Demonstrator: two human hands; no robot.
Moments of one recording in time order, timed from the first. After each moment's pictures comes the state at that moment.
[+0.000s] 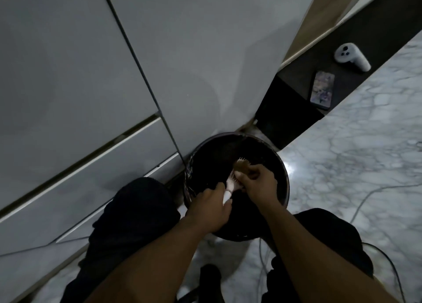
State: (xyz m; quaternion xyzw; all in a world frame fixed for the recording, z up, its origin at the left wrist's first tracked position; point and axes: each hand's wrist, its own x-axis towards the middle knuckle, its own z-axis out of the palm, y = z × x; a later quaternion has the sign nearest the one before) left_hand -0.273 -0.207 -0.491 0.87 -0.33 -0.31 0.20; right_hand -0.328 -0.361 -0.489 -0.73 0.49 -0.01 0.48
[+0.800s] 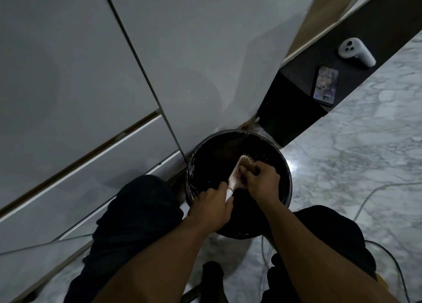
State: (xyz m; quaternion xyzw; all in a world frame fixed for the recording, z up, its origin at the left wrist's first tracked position) left_hand -0.278 -0.206 -0.493 0.87 -0.37 -0.27 0.18; right_hand -0.323 -0.360 -0.490 -0.73 0.49 -0.06 0.46
